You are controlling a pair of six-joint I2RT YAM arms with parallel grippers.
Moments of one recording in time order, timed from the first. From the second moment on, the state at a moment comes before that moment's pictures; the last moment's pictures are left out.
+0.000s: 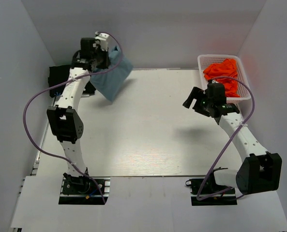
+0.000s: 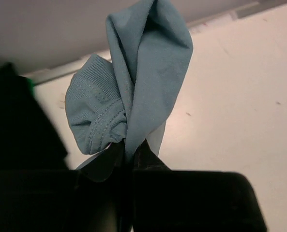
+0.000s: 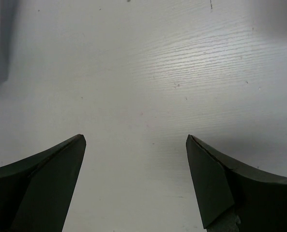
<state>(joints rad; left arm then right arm) -0.19 1.97 1.98 -0.51 0.20 0.06 0.19 1.27 1.00 -0.46 -0.11 0.50</state>
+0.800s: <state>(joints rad) 0.23 2.25 2.23 -0.47 0.31 0.00 0.19 1.26 1.16 -0.50 -0.13 0.55</state>
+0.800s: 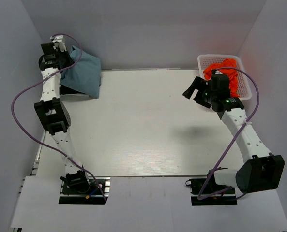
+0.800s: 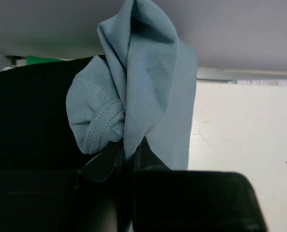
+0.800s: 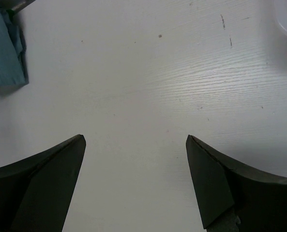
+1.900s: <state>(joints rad) 0.34 2.20 2.02 -0.21 0.34 -0.39 0.19 1.34 1.20 -0.48 -0.17 0.57</state>
